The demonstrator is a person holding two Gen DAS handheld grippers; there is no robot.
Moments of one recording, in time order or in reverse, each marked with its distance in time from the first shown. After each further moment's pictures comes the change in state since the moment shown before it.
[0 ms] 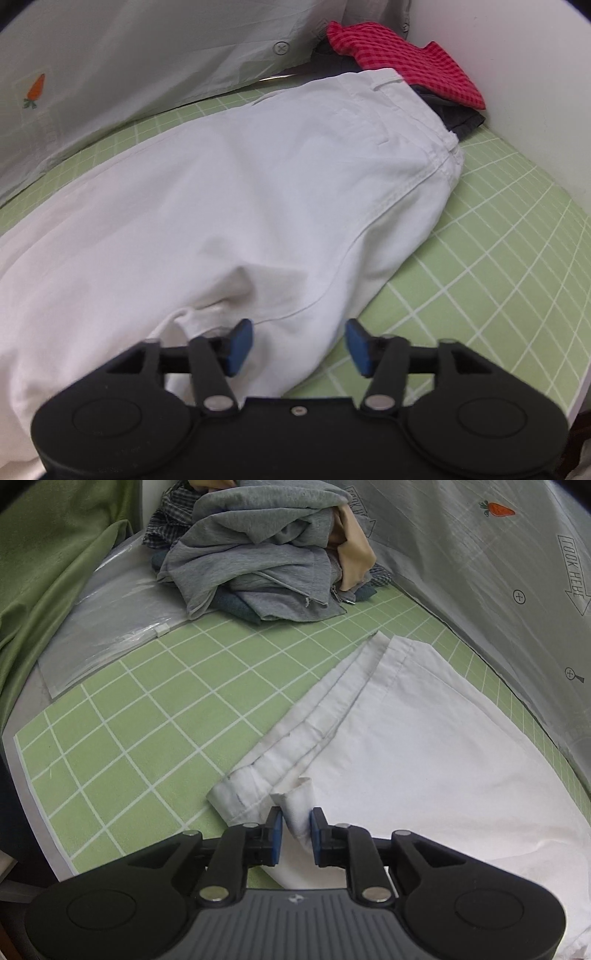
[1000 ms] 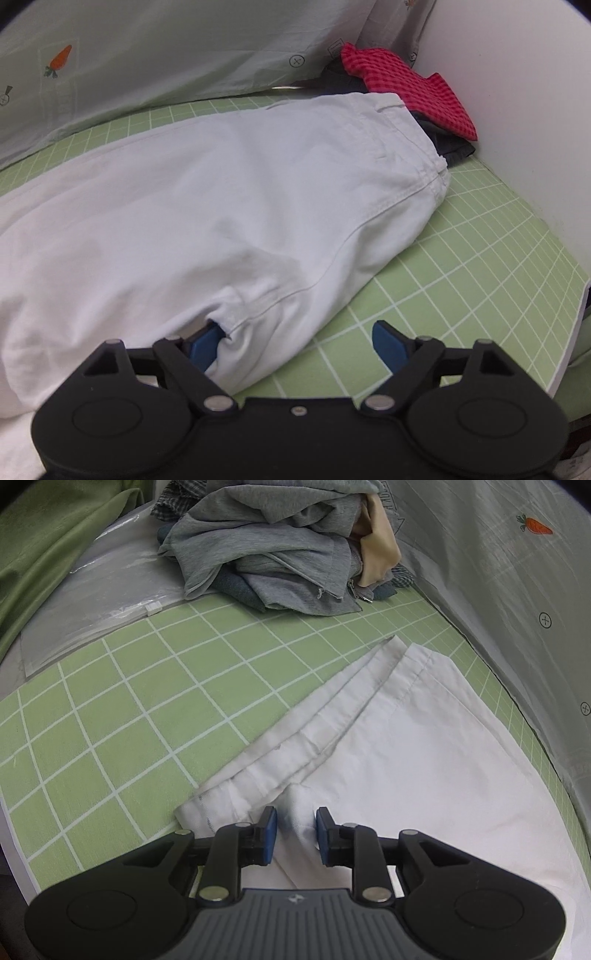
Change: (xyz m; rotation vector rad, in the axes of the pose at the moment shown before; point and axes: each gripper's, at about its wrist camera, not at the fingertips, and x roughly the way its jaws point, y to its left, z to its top) left arm 0.033 -0.004 0.017 -0.126 0.033 -0.005; right arm -0.026 0.019 -0.014 -0.107 -0.056 -0.099
